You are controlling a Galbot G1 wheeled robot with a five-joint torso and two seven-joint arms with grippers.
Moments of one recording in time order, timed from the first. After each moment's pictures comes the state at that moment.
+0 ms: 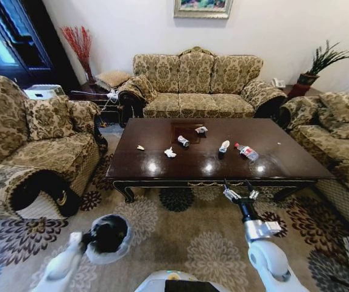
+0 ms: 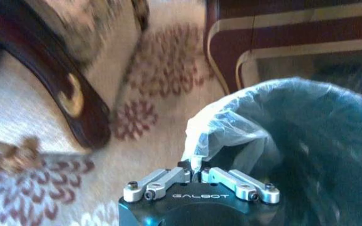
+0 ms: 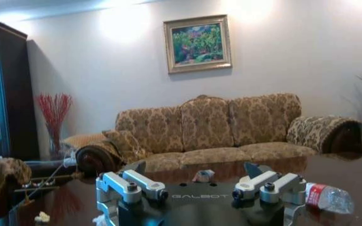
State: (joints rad) left arm 1.81 -1.15 -0.92 -1.90 -0.39 0.41 0.03; right arm -1.50 1.21 0.55 2.00 0.45 0.21 0.04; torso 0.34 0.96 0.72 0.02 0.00
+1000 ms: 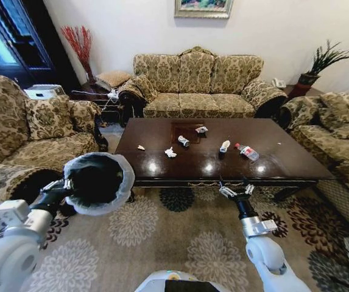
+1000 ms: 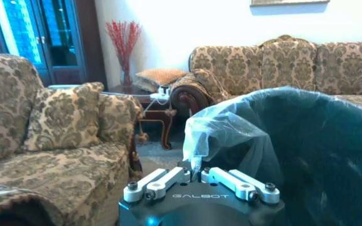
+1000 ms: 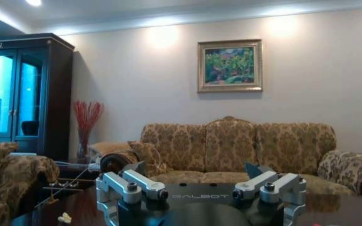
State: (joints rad) left arm 1.75 -1.07 -1.16 -2.40 -0.77 0.43 -0.14; right arm -1.50 1.20 0.53 2.00 0.34 0.30 -0.05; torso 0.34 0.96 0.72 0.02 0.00
